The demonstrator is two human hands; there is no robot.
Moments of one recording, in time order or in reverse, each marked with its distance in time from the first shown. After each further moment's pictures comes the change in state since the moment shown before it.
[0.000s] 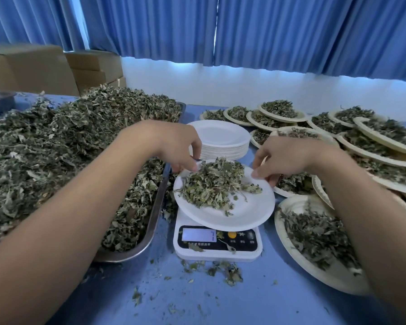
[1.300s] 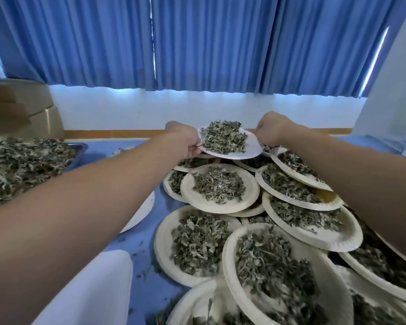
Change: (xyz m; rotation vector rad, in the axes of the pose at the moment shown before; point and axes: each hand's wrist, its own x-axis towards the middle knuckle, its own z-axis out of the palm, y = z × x) left_hand 0.274 0.166 -0.048 -1.266 0.404 -0.287; right_hand 0.086 0.198 -0.164 -0.055 0.620 0.328
